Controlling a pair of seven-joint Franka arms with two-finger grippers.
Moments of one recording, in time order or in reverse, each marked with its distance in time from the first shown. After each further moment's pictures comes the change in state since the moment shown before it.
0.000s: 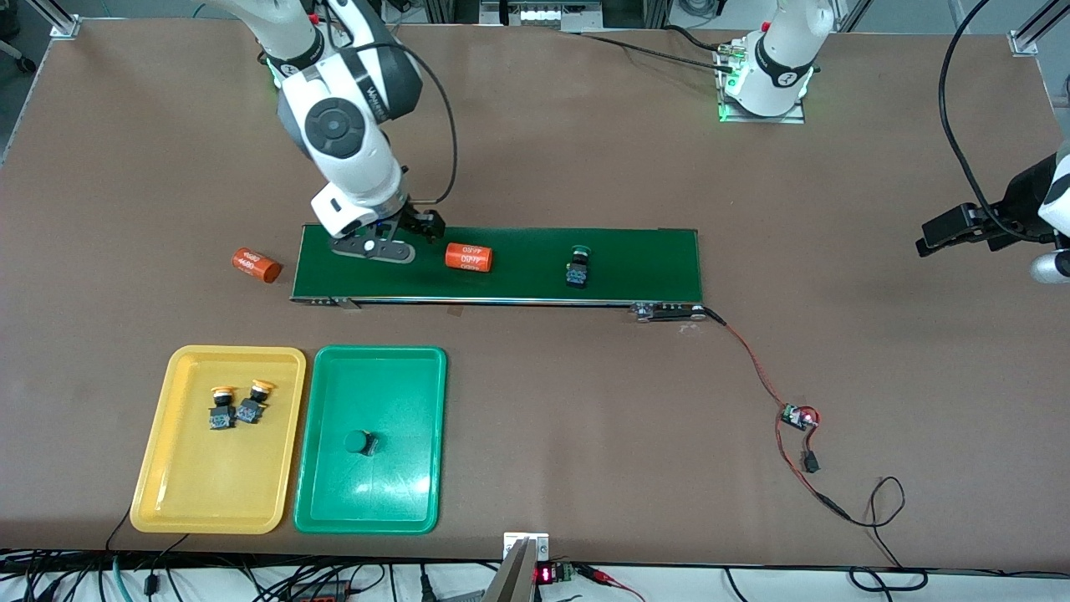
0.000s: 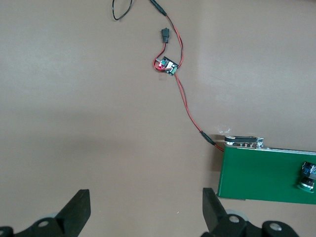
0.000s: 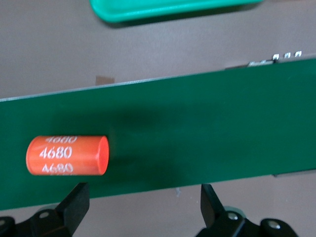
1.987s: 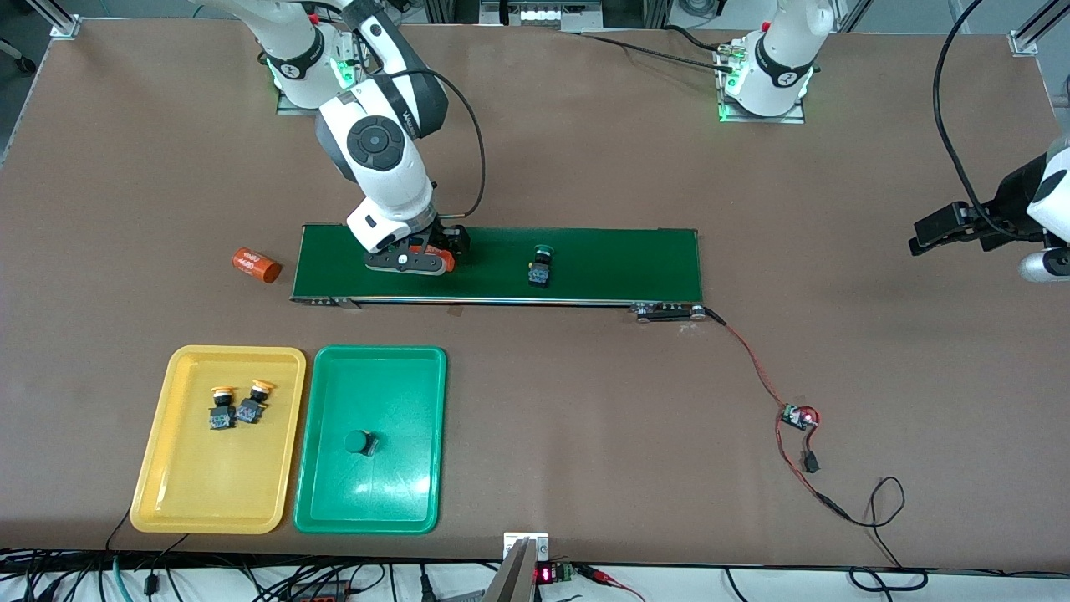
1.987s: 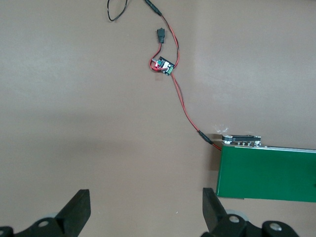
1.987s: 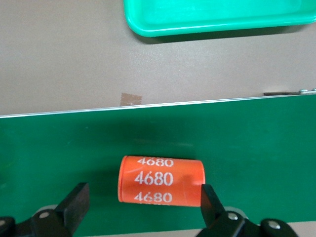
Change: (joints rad) left arm 0.003 -0.002 -0.016 -0.004 0.001 0.009 0.002; right arm 0.044 0.113 -0.013 0.040 -0.038 0.150 0.000
